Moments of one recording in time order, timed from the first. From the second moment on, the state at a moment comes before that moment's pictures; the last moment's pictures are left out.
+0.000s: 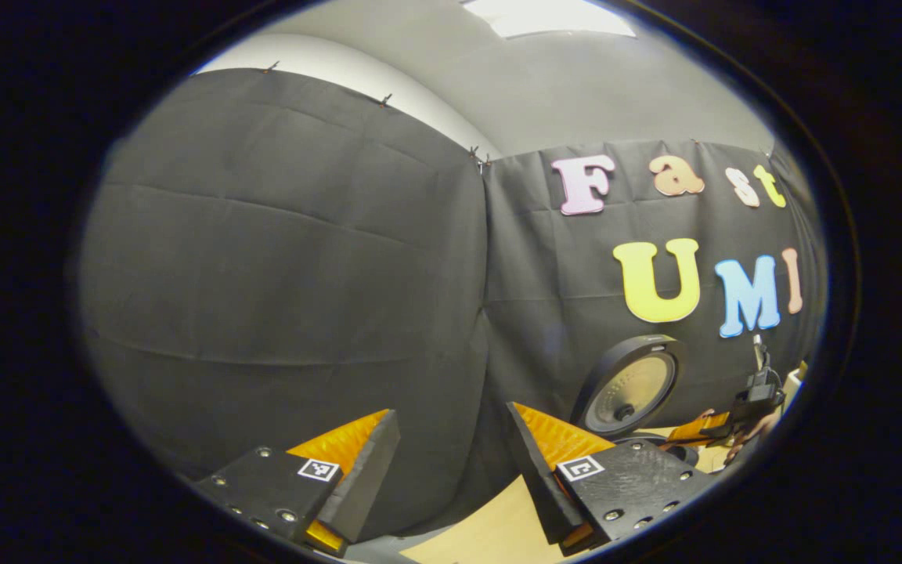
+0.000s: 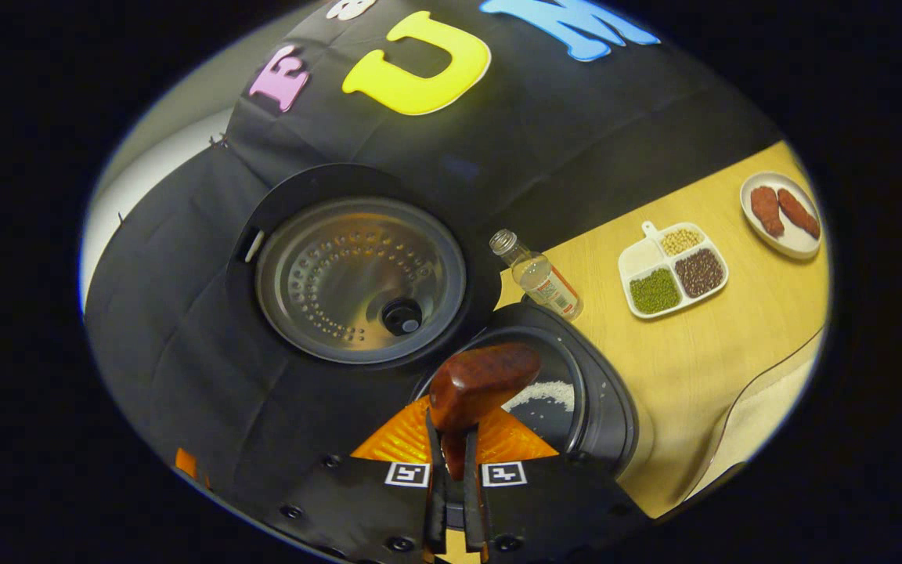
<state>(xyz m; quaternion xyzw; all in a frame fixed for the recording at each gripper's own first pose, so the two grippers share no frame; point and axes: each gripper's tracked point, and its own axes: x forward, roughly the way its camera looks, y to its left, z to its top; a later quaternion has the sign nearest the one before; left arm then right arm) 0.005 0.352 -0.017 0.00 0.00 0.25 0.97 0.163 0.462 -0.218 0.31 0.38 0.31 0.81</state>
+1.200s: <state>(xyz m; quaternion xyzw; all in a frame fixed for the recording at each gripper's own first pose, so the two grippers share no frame) 0.005 0.362 -0.025 -0.01 -0.01 0.26 0.97 0.169 0.475 -0.188 -0.15 0.14 0.37 0.90</state>
